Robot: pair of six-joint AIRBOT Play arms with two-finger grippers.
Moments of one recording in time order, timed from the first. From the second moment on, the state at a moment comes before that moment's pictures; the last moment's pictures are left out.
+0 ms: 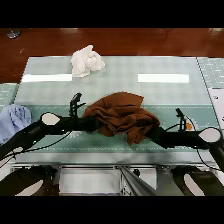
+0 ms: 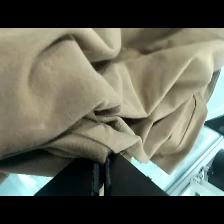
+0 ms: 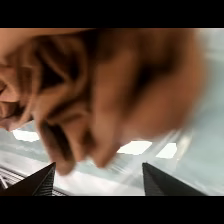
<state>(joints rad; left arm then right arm) -0.46 -1.10 0.48 0.38 -0.66 -1.11 0.04 -0.73 0.27 -0.72 1.02 1.55</state>
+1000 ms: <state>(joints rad) 0.18 -0.89 1.22 0.40 -0.98 -1.11 0.14 -1.12 1.65 -0.90 1.27 1.50</state>
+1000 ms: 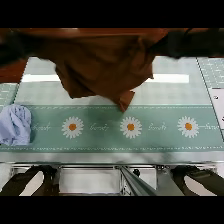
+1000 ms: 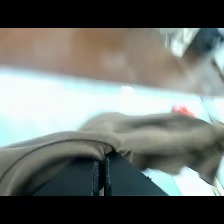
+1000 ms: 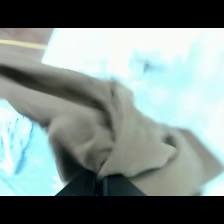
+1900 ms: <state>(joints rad) 0.32 -0.69 1.72 0.56 -1.35 -1.17 0.12 -0.64 1.62 -1.16 1.79 1.64</state>
